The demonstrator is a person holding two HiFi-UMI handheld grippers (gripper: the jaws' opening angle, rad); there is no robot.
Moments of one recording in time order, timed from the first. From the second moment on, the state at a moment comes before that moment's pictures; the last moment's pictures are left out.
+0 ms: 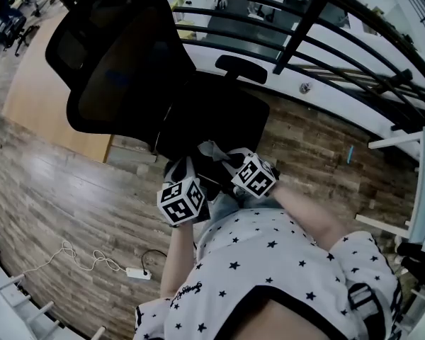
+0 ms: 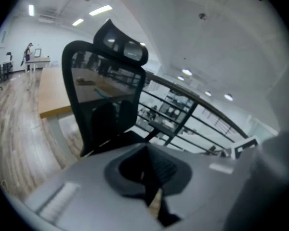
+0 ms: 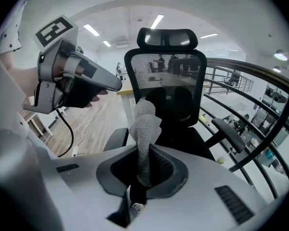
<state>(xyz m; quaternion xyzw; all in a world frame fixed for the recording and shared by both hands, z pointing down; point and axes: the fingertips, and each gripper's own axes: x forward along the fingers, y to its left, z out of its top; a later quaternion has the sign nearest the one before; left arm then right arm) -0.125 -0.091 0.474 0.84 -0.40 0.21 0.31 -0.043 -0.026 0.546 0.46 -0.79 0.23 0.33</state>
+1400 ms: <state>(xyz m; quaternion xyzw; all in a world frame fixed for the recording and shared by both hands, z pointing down) -0.031 -0.165 0.494 0.79 -0.47 0.20 0.33 0.132 -0.167 0.522 0.50 -0.79 0.23 0.27</state>
